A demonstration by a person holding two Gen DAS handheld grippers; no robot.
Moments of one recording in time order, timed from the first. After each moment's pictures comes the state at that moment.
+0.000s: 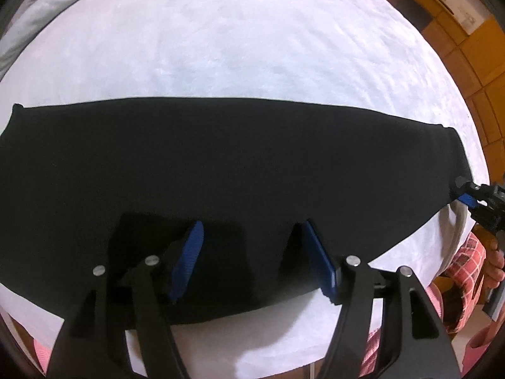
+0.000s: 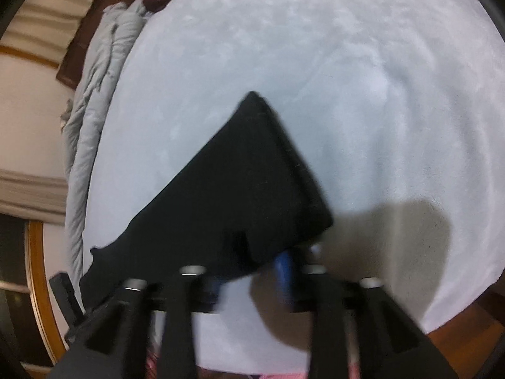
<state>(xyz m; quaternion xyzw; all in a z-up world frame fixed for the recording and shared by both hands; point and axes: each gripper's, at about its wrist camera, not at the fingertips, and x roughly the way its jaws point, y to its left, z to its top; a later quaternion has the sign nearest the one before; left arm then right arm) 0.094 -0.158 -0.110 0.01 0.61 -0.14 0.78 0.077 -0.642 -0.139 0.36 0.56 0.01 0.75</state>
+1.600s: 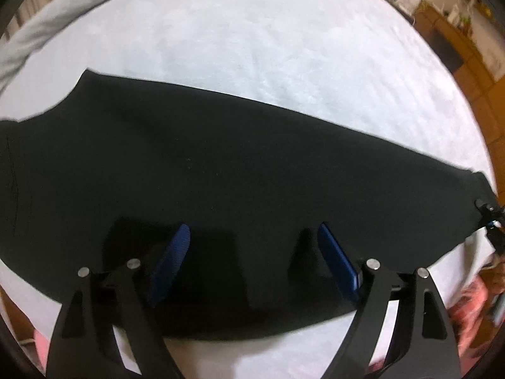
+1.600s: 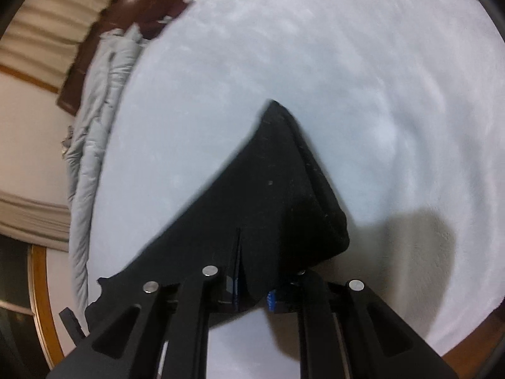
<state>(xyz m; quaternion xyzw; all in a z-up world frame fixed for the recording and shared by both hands) 0.099 -0.063 -0.098 -0.05 0.59 -0.06 0.80 0.091 -0.667 -0.124 0.38 0.49 -0.01 0.78</state>
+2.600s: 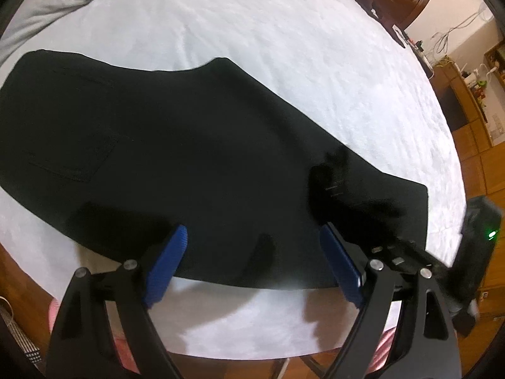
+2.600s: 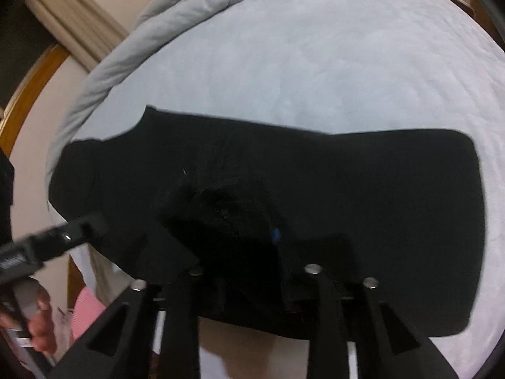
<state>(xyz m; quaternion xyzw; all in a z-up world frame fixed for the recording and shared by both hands) 0.085 0.041 -0.066 -0.16 0.58 -0.03 0.80 0.121 -0.279 -0.110 0.08 0.56 0.20 0.80</state>
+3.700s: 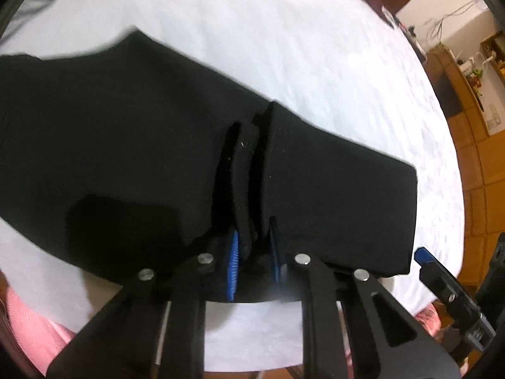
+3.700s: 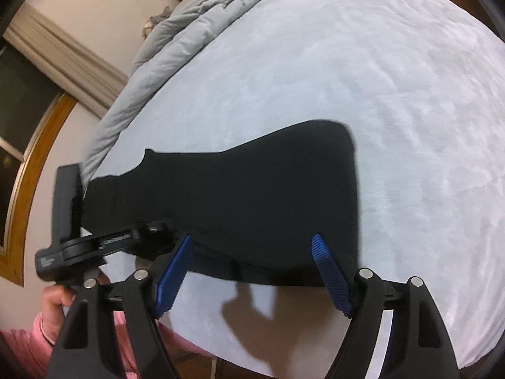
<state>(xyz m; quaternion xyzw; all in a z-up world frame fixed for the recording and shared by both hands) 0.101 -0.055 -0.094 -0.16 0.59 -0.04 0.79 0.095 -0.411 -0.071 0.18 0.53 0.19 0.81</state>
